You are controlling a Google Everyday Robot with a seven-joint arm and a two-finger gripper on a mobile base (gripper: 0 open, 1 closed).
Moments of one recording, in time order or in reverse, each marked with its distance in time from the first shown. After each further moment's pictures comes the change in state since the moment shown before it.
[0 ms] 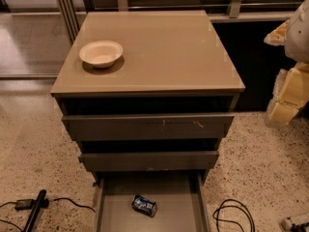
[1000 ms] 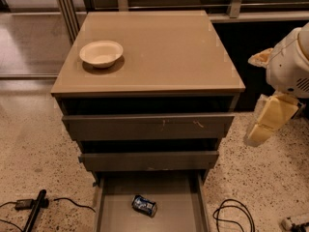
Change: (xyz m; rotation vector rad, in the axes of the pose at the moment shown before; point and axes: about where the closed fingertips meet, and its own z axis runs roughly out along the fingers) arm -0.010 0.018 0.047 0.000 -0.108 0.000
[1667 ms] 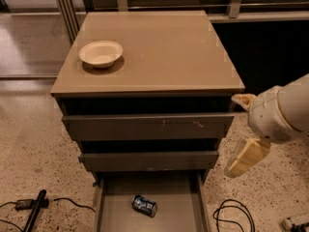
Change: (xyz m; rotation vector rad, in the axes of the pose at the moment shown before) arm 0.018 0.039 0.085 -0.046 -0.167 0.043
